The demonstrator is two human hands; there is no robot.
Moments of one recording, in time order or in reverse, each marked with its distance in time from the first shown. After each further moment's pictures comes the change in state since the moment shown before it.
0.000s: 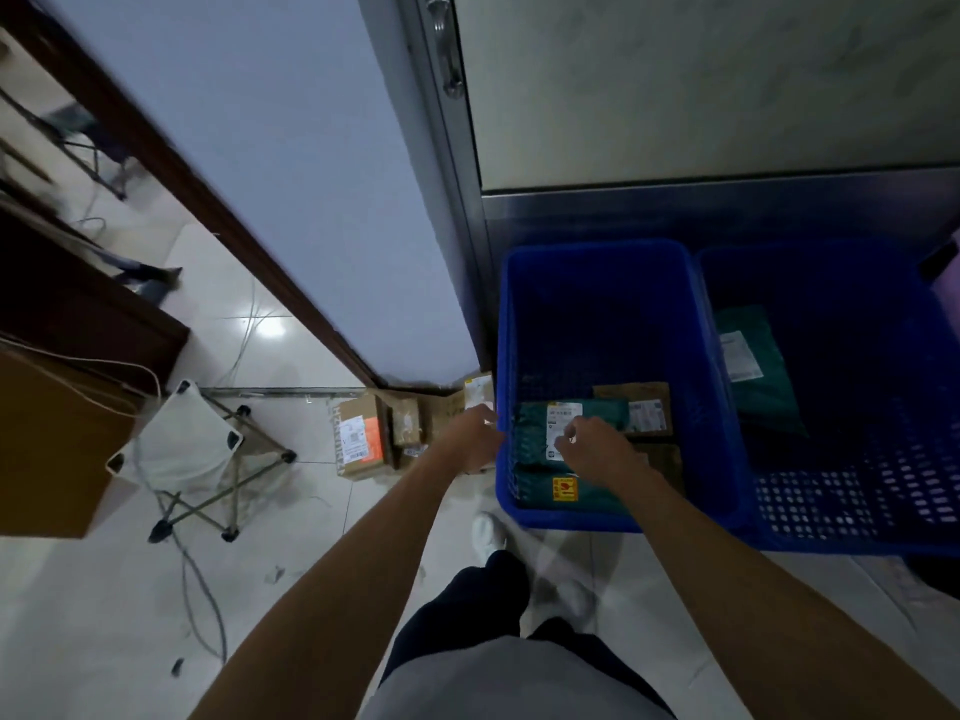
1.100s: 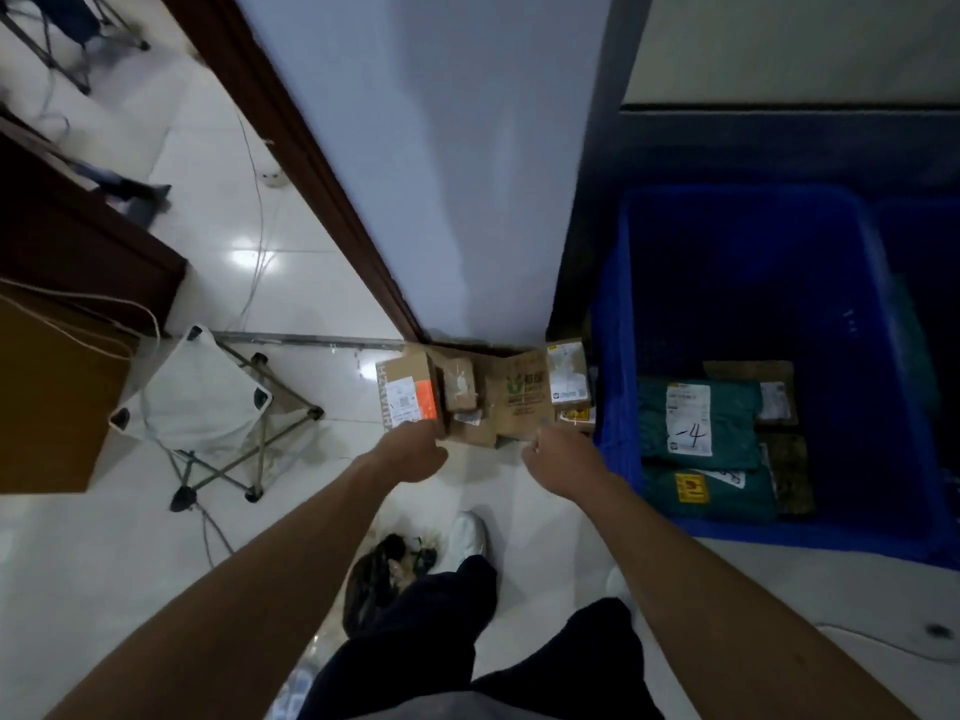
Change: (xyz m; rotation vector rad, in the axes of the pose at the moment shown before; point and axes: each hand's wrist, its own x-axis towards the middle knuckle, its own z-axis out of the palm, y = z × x) left_hand 0.070 -0.259 -0.125 0.343 -0.123 -0.050; right_hand 0.095 -0.203 0.163 -0.063 -0.035 0.015
